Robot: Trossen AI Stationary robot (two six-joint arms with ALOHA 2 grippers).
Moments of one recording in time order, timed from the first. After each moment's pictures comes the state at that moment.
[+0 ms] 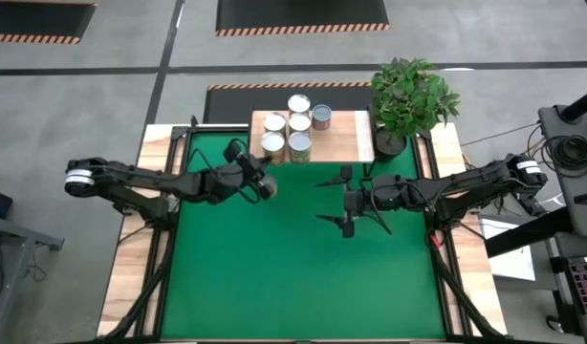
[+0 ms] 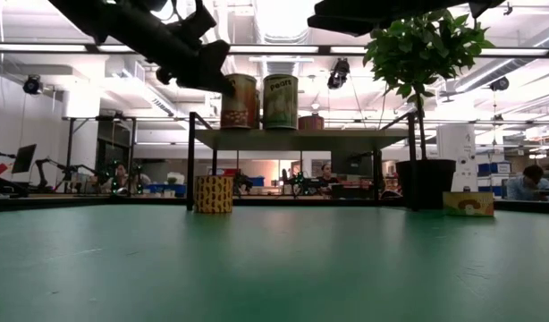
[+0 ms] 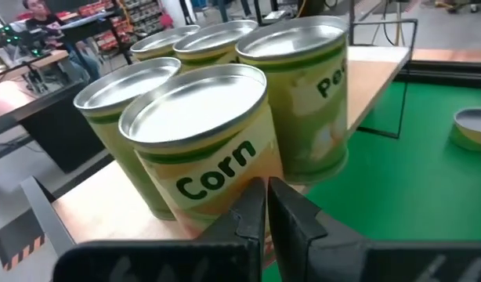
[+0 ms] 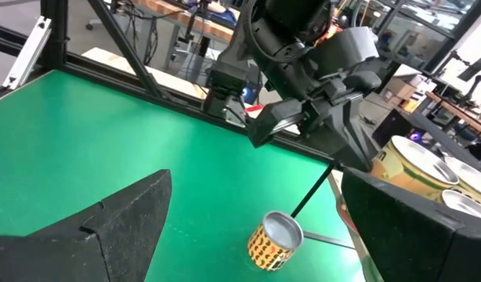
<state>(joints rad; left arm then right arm) 0.07 1.27 0.69 0.26 -0.69 0.01 0.10 1.23 0.78 0.29 0.13 -0.36</state>
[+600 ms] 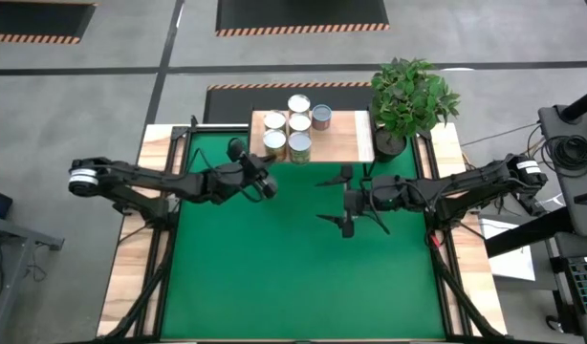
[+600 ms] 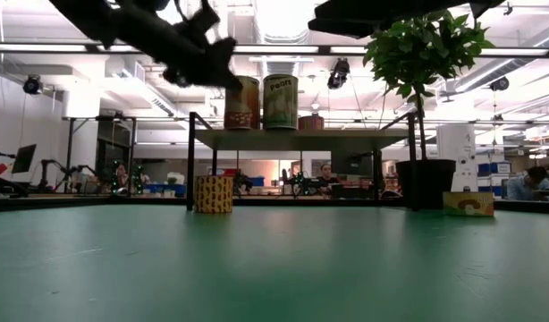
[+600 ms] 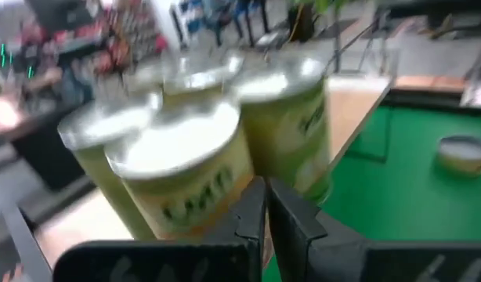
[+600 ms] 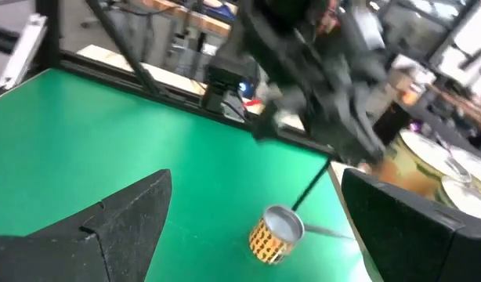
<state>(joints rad) 0.06 1.29 0.69 0.38 -0.67 0.06 0.10 1.23 0.78 0.28 0.16 -0.33</state>
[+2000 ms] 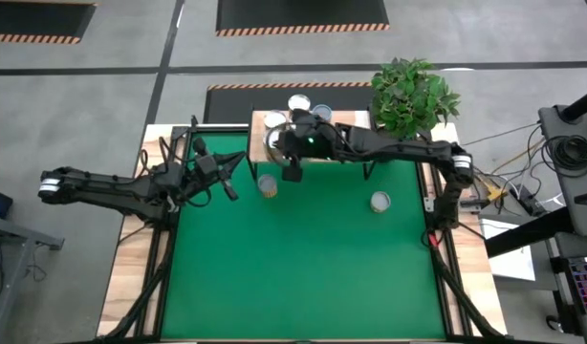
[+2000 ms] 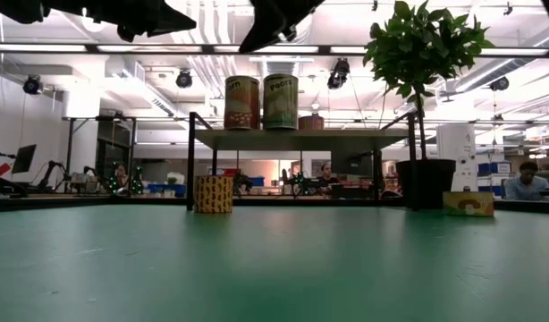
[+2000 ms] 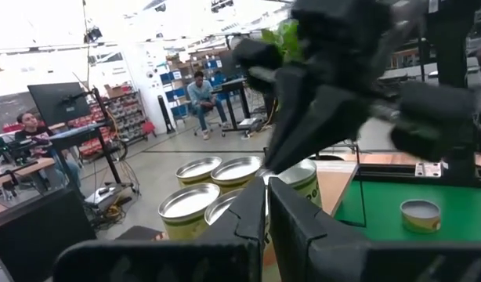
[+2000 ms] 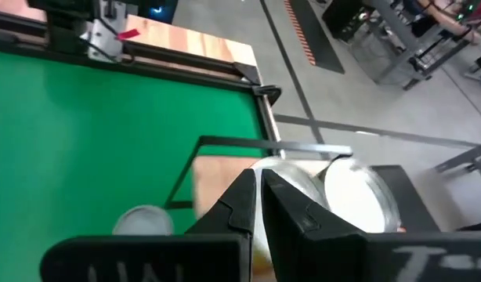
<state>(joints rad) -0.01 0.80 0.51 0.39 -0.61 0.28 -0.19 1.83 1.80 -0.44 0.18 -0.36</state>
